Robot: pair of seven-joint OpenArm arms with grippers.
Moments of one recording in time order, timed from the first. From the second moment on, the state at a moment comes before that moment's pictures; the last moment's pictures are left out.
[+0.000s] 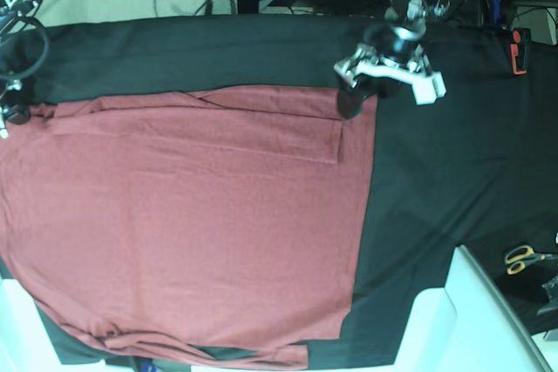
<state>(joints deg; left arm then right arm) 21.9 -10.4 0.9 77.3 -48.1 -7.8 8.2 7.5 18.7 58.7 40.3 34.2 22.3 -48.2</state>
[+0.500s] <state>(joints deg) 19.2 -8.7 1.0 74.3 -48.6 -7.6 10.6 7.5 18.7 58.7 40.3 34.2 22.3 -48.2</state>
